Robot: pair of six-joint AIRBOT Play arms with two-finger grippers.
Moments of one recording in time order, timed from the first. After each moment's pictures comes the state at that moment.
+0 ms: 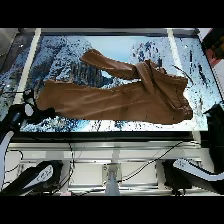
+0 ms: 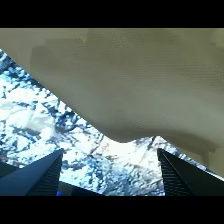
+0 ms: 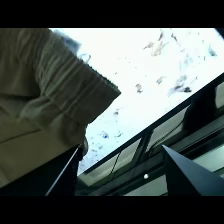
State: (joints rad) left arm 0.16 -1.09 0.63 1.64 -0.83 -1.78; right arm -0.92 -1.25 0.99 -1.21 1.34 1.42
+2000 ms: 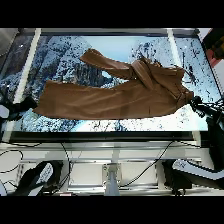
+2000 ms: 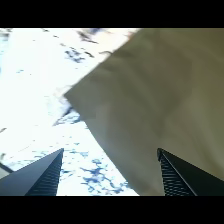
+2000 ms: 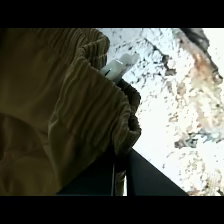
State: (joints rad) left arm 0.40 -0.87 0.70 1.57 -0.81 -1.85; right arm -0.73 -1.32 0.69 -0.46 0.63 0.82
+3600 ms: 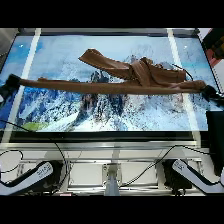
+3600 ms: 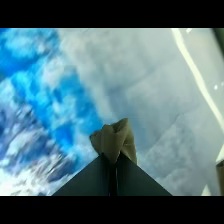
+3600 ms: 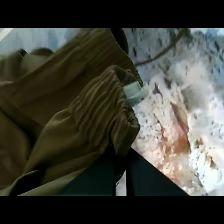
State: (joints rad) left arm 0.47 -1.17 0.89 0.96 -0.23 -1.59; right arm -0.73 -1.10 0.86 -0.66 0.73 0.93
